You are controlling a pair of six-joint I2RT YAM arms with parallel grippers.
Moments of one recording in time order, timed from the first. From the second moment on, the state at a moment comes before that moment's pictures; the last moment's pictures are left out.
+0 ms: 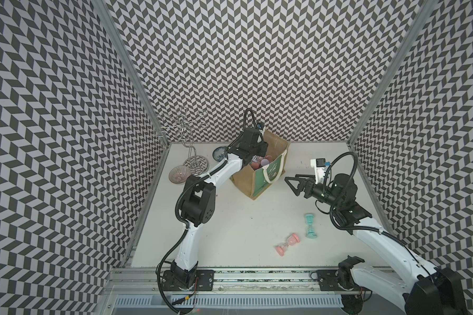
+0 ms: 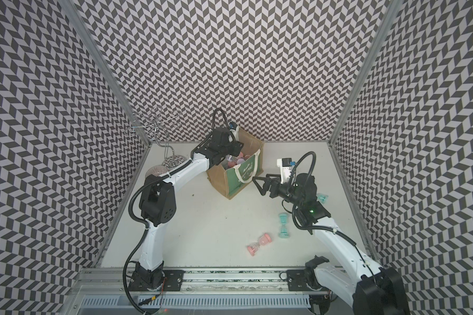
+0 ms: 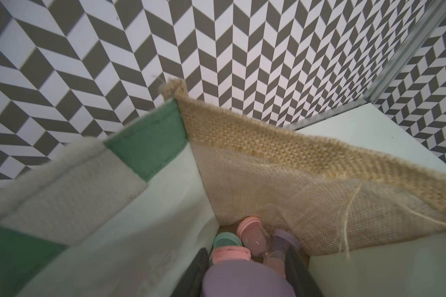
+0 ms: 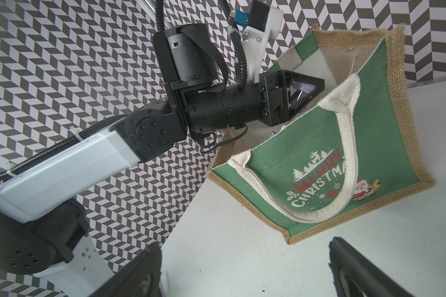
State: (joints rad) left arm -0.53 2.16 1.89 -0.22 0.00 -0.10; right arm 0.33 1.03 0.64 0.23 -0.54 0.57
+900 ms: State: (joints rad) left arm -0.53 2.15 1.84 -0.25 -0.02 -0.10; right arm 0.33 1.03 0.64 0.22 -0.51 0.56
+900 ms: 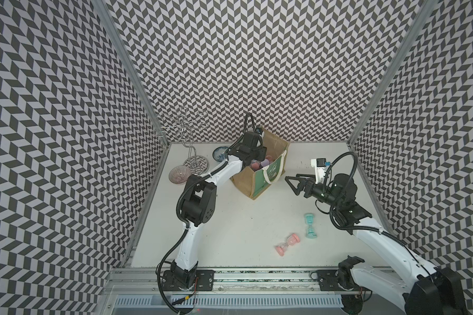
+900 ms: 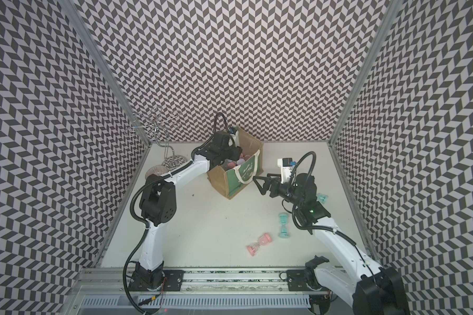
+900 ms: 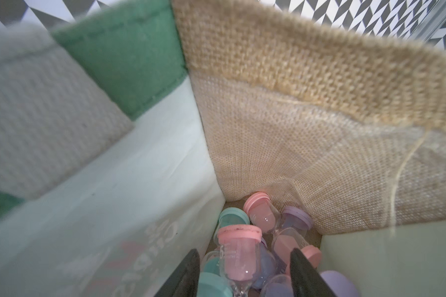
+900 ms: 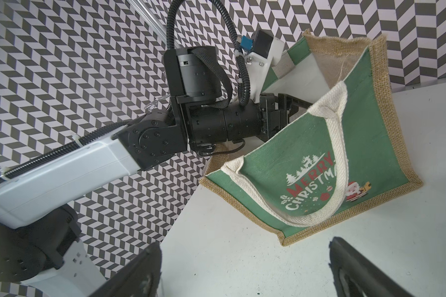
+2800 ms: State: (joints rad) left arm -1.19 1.43 0.87 -0.22 0.04 -0.50; right arm 0.33 0.61 0.44 -0.41 -0.33 0.63
